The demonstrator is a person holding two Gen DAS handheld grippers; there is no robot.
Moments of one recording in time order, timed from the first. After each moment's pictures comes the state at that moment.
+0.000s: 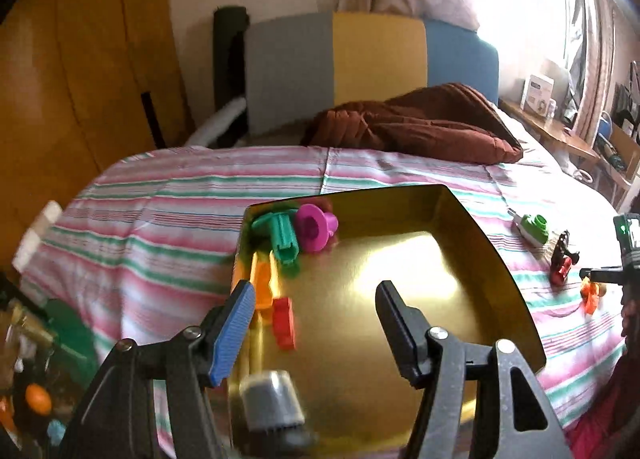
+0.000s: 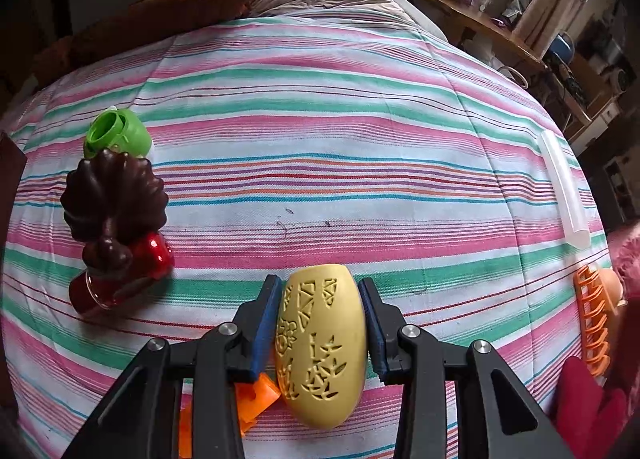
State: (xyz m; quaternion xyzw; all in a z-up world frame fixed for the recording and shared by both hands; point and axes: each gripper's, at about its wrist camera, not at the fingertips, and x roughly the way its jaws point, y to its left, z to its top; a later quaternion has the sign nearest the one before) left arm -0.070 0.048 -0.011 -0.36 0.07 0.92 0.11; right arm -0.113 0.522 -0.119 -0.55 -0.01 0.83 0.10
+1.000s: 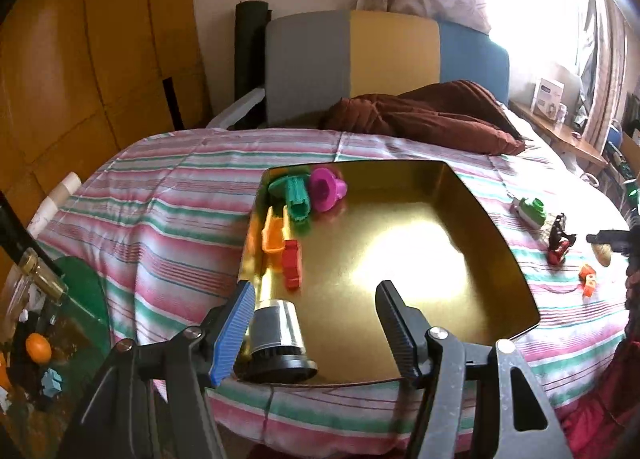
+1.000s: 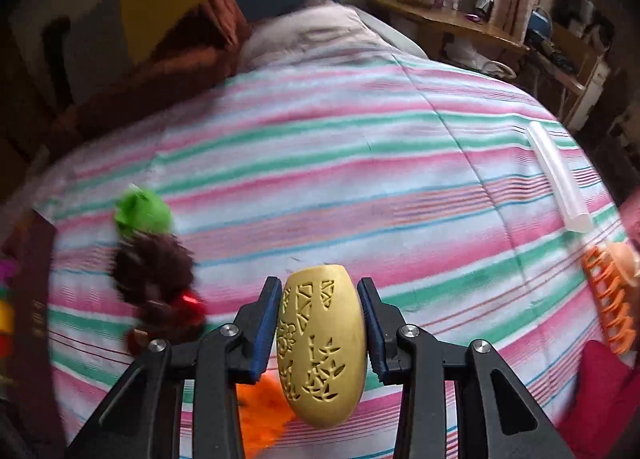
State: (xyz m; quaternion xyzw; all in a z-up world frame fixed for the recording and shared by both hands) left arm -0.025 0.033 -0.024 -0.37 0.05 0.92 0.08; right arm -0.101 0.533 -0.080 -0.48 0.09 0.87 0.09
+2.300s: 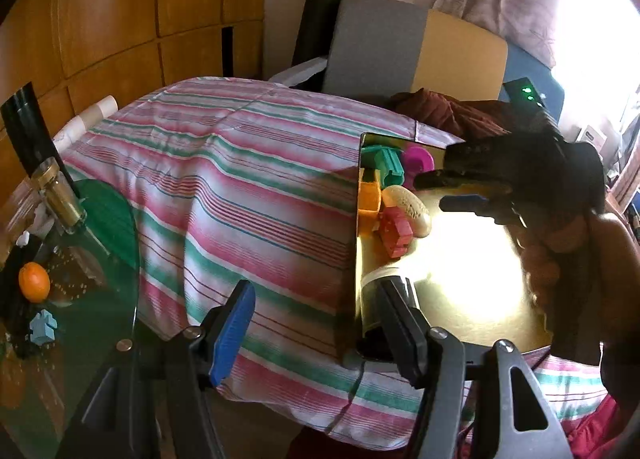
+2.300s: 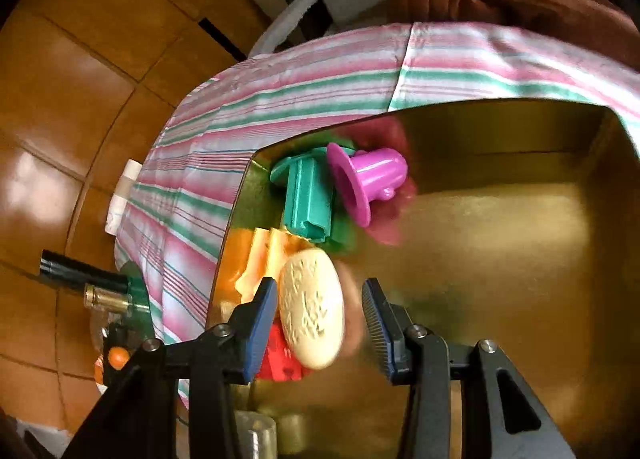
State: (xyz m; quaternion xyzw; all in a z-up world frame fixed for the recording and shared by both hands) left arm -0.035 -0.062 -0.056 -0.41 -0.04 0.91 0.02; right arm -0.152 0.095 -0.091 -0.55 0.11 0.78 -0.27
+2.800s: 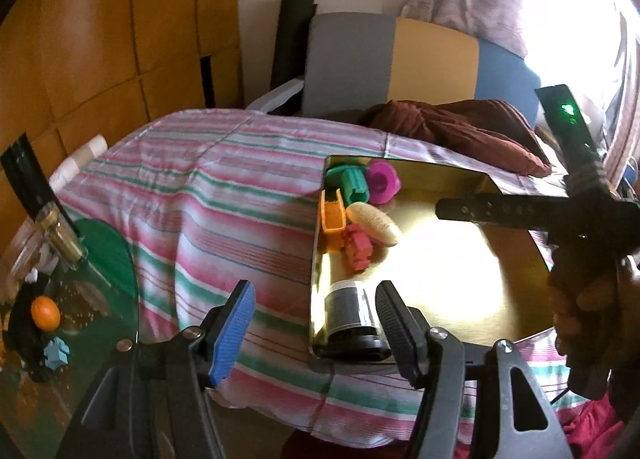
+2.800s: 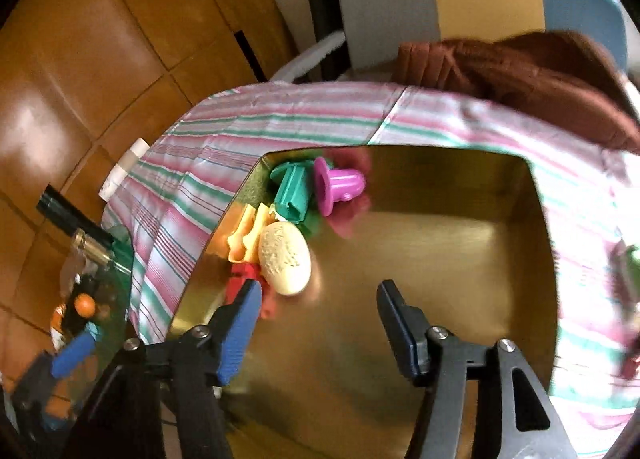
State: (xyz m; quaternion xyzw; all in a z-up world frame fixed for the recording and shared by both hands) left arm -0.015 -0.029 -0.026 -0.38 0.01 0.93 0.05; right arm -0.093 0.147 -0.048 -0.46 0.01 0.84 -0.28
